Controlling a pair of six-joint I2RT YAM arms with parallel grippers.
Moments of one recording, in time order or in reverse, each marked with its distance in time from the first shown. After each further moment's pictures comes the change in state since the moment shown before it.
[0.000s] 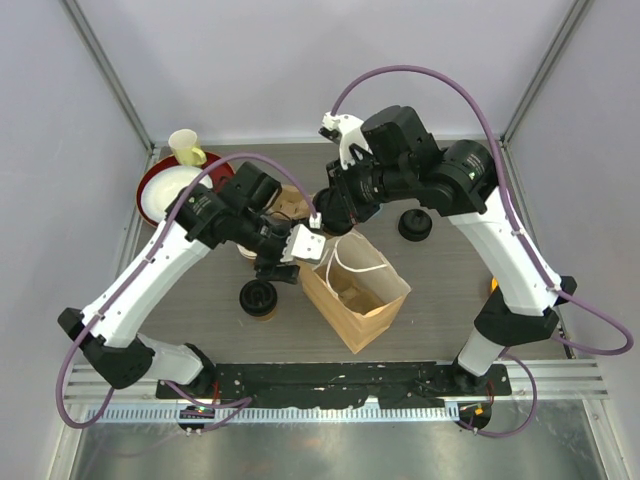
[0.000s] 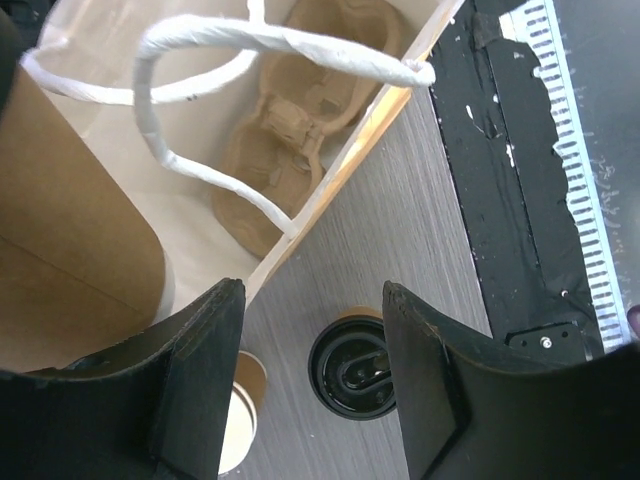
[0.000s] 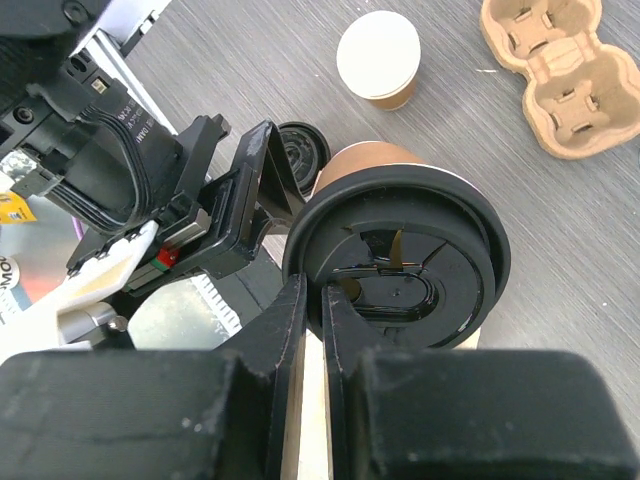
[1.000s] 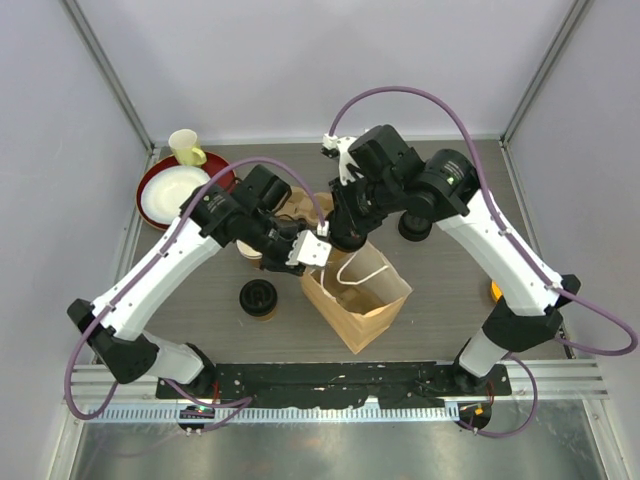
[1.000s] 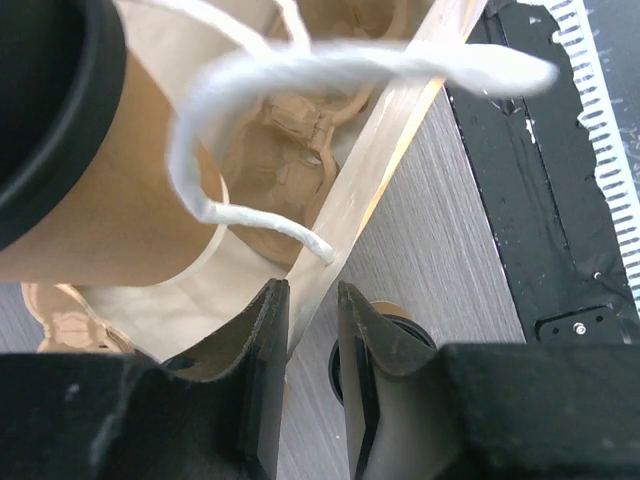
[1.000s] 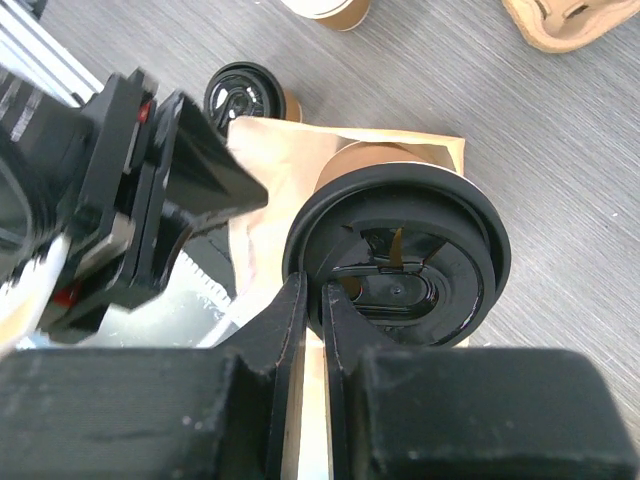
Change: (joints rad) left arm -0.010 0.037 -0.039 0.021 -0.018 0.080; right arm 0.006 -0.070 -0.224 -0.008 0.083 0.085
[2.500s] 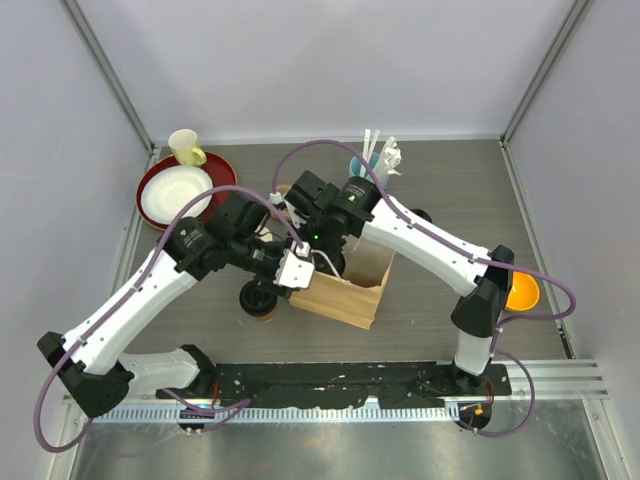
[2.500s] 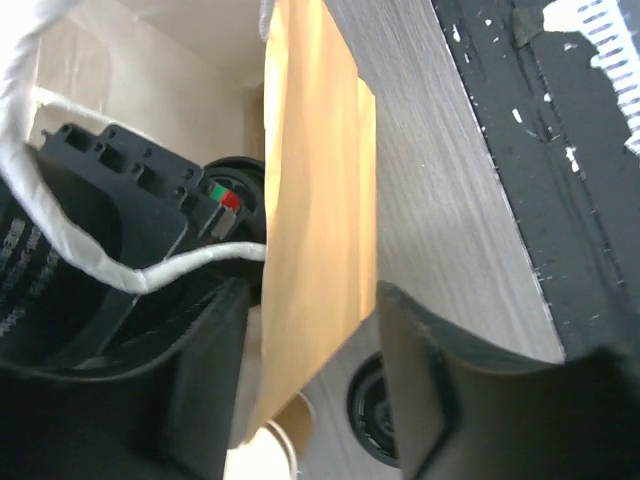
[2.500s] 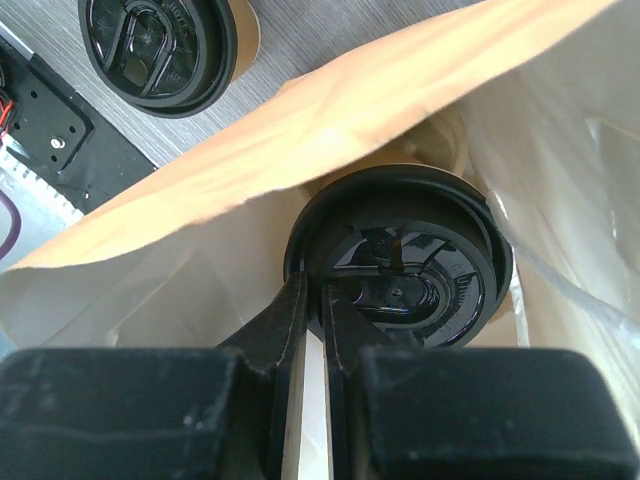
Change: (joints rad) left arm -0.011 -0.212 -0.273 0.256 0.035 0.010; right arm 0.101 0.210 -0.233 0.128 0.032 -0.088
